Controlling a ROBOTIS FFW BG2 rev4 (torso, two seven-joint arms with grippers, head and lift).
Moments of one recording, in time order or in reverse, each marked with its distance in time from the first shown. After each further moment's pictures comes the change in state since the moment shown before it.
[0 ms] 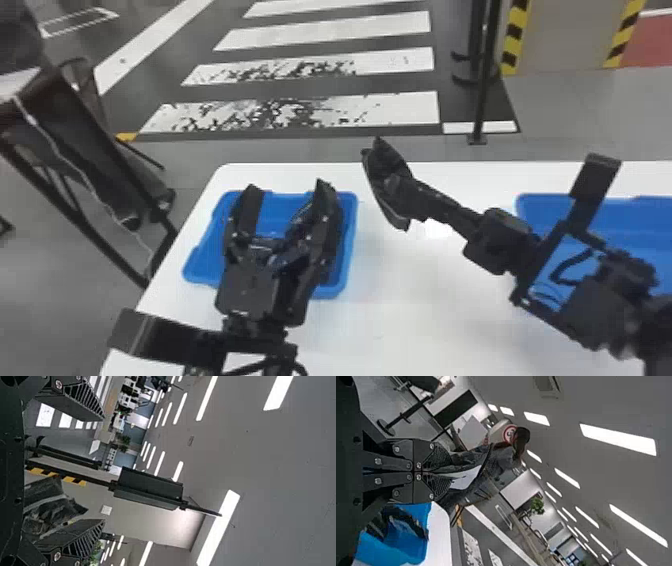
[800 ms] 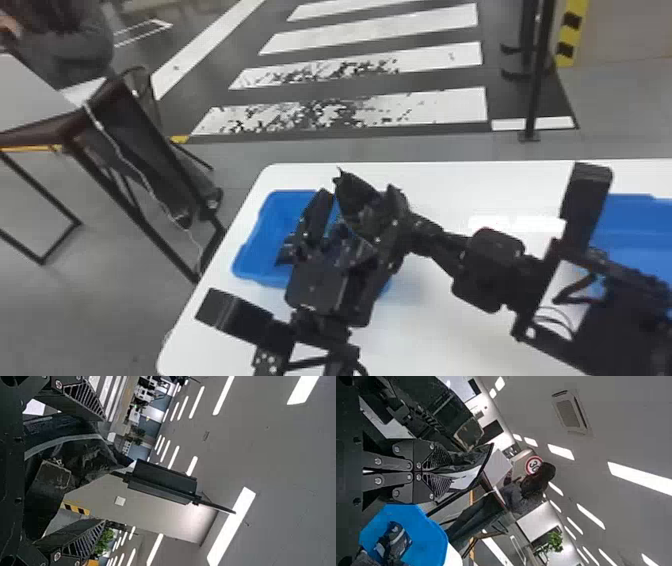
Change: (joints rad) left arm -0.013 0.013 -0.035 0.000 0.019 0.076 -0.001; right arm -0.032 -0.024 0.190 -0.091 0.074 -0.018 -0.022
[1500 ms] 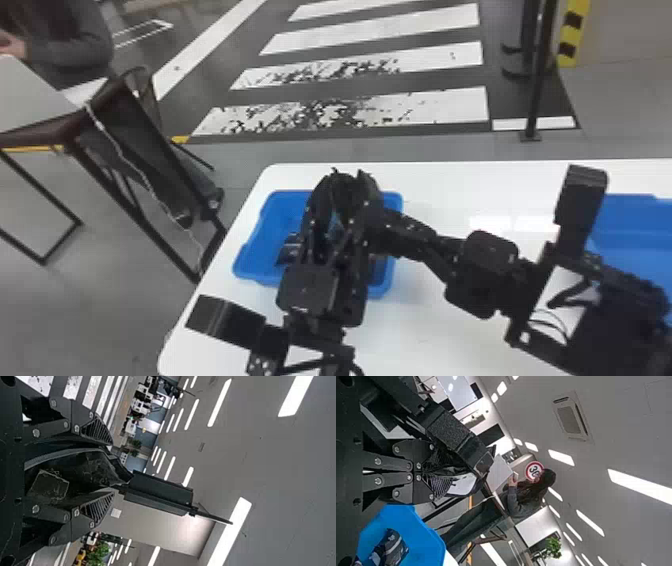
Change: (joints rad) left arm 0.018 -0.002 -0.001 -0.016 -0.024 -0.019 0.068; right arm -0.002 -0.008 0.036 -0.020 0.009 -0.021 0.000
